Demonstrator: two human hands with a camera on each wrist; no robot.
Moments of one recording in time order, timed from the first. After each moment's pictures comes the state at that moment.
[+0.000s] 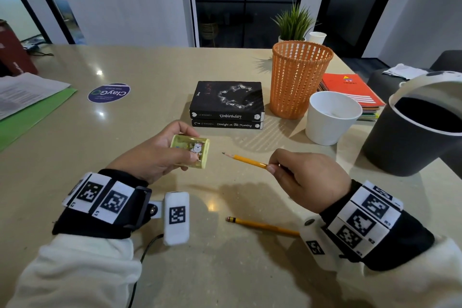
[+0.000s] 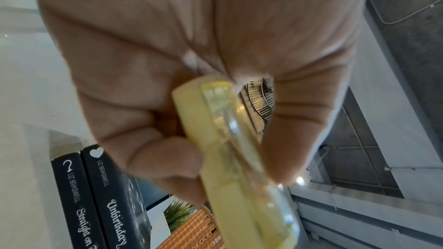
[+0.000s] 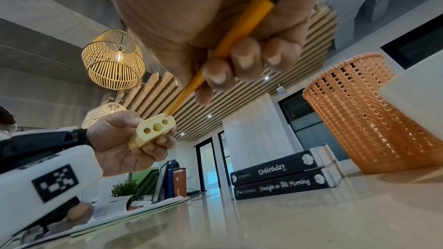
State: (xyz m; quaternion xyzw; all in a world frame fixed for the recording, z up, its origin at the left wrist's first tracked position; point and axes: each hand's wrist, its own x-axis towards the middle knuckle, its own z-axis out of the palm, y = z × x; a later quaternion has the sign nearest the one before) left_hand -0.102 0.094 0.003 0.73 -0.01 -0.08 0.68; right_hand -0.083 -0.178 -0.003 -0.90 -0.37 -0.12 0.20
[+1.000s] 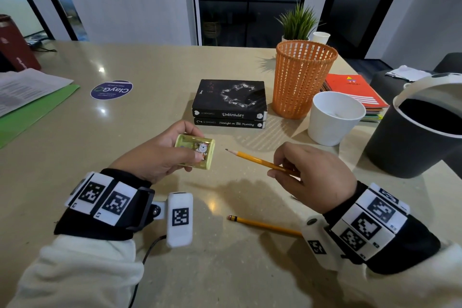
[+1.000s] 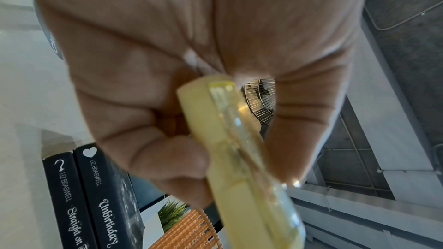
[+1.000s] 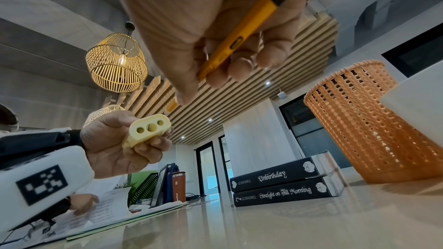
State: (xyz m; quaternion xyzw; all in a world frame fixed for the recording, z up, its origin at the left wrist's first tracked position) left_hand -0.106 0.090 0.003 0.72 -0.04 -0.08 0.69; right_hand -0.084 -0.180 0.003 -0.88 -0.39 -0.16 0.21
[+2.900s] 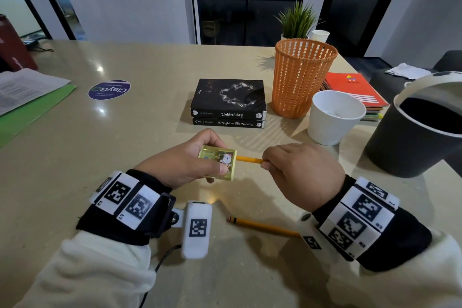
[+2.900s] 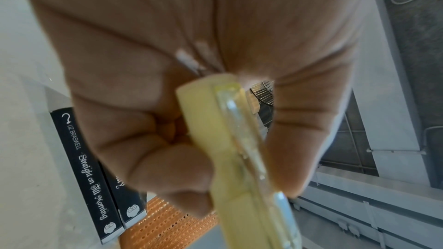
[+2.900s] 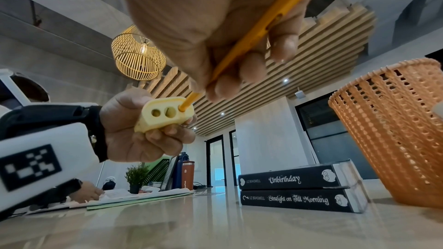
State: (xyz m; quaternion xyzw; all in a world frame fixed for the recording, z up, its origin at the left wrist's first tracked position) left_hand -0.101 0.060 0.001 0.75 -0.07 -0.14 0.64; right_hand -0.078 -0.161 0.002 -0.89 -0.39 -0.20 0.11
